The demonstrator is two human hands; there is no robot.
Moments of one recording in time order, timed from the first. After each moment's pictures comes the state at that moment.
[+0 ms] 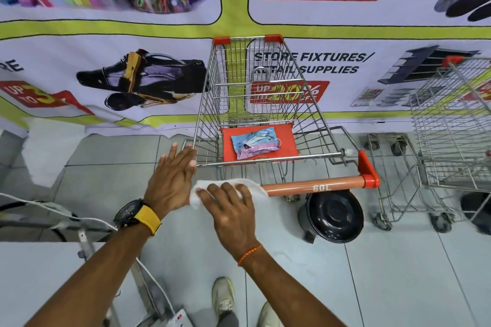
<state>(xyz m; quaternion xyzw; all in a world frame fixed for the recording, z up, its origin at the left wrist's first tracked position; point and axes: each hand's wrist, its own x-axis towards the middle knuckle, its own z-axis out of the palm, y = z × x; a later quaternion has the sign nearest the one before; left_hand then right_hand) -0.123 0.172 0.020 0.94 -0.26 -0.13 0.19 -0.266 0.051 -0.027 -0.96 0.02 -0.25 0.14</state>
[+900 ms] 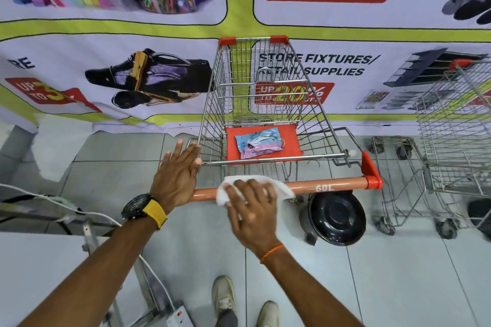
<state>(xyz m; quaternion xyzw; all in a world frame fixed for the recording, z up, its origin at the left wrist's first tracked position) -0.126 0.164 0.019 0.94 -0.27 -0.11 0.16 -0.289 0.005 -0.022 -0.95 0.05 -0.24 0.18</state>
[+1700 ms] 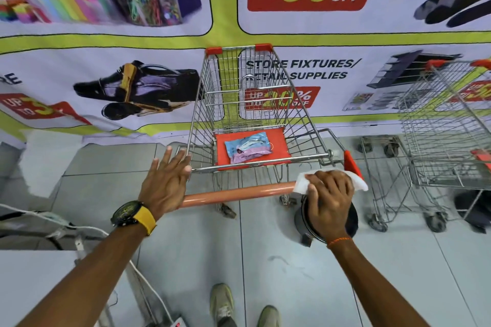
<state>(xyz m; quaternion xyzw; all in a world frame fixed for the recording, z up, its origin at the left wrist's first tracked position) -0.125 0.169 0.023 0.95 -0.29 -0.09 0.11 -0.346 -0.152 -0.010 -0.91 0.19 -0.34 0.15</state>
